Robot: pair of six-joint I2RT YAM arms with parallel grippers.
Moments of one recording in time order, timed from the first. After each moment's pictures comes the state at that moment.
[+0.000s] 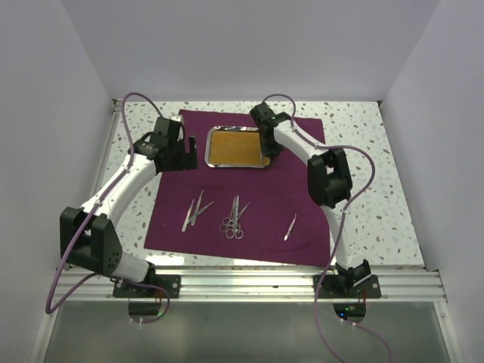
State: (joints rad) left arm -0.28 1.45 1.20 -0.67 -0.11 -0.34; right arm 0.49 2.37 2.07 -0.88 0.32 0.34
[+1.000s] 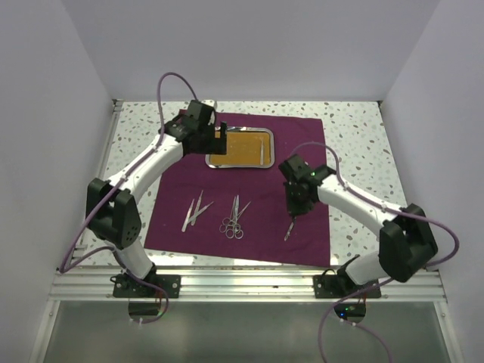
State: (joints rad) left arm -0.42 1.70 1.49 -0.66 -0.11 -0.34; right arm 0.58 1.48 1.08 -0.86 0.15 0.54
